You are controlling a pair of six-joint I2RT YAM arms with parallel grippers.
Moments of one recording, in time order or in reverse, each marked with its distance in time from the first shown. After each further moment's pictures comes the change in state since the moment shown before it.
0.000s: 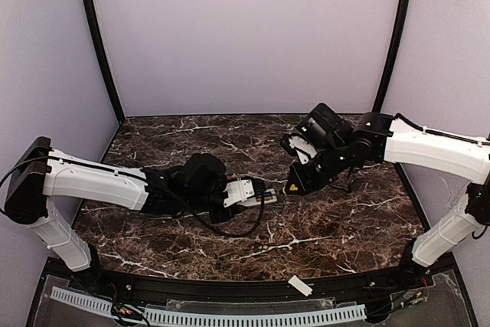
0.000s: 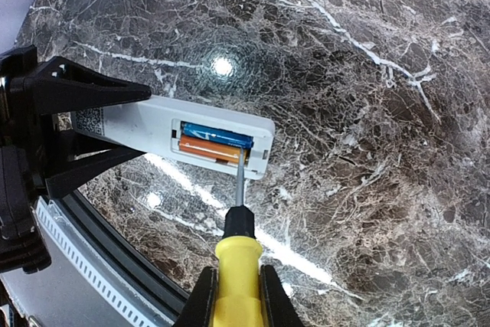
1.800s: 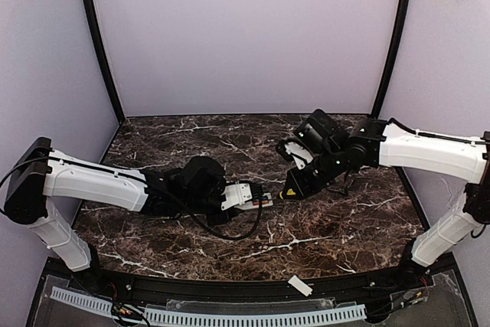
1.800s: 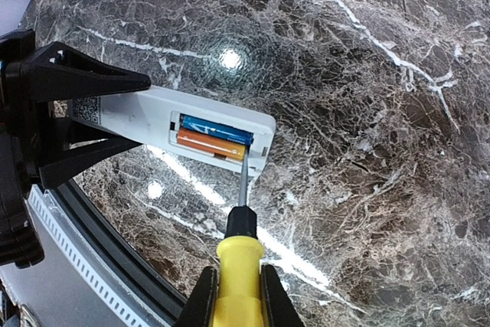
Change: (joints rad) left arm 0.000 -0.002 -0.019 -0.018 -0.001 0.004; right arm -0.004 0.020 -0.042 0.062 -0.053 -0.047
